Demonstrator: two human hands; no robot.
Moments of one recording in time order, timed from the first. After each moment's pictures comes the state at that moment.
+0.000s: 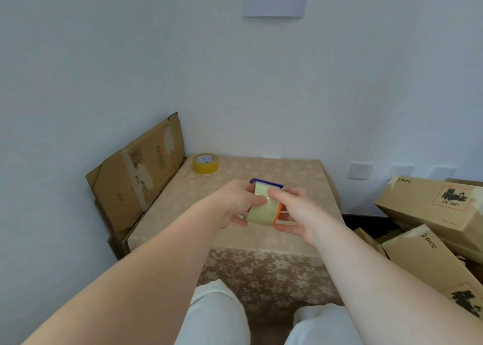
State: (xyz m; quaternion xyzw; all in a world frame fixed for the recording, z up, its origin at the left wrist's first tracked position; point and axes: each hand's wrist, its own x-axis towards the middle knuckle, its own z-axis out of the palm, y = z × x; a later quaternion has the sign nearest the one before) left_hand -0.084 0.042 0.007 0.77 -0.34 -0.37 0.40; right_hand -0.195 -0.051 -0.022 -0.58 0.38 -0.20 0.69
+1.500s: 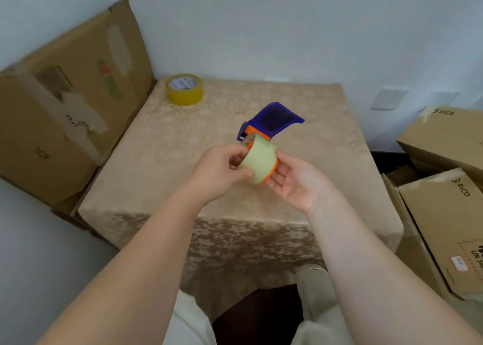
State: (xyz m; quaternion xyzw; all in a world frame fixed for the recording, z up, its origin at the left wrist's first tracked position) left_hand 0.014 -0.008 -0.118 0.73 -0.44 -0.27 0.45; right_hand -0.103 -0.117 -0.135 -0.32 0.36 -0.17 0.86
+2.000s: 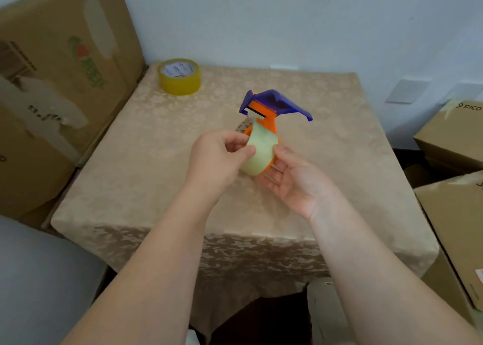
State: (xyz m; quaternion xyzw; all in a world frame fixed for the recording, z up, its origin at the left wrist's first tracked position) left_hand 0.034 -0.039 -0.136 0.74 -0.30 -0.22 0.56; right_hand -0.069 -0.130 -0.161 -0.38 0.32 -0.19 0.85
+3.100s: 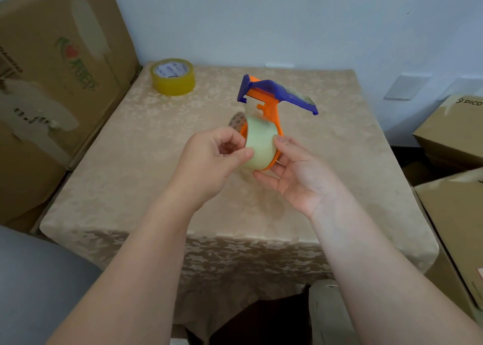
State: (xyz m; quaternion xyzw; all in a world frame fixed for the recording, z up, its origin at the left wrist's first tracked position) left_hand 0.030 -0.030 -0.123 0.72 -0.38 -0.25 0.53; right_hand -0.077 -0.135 -0.150 -0.39 0.29 -0.23 0.84
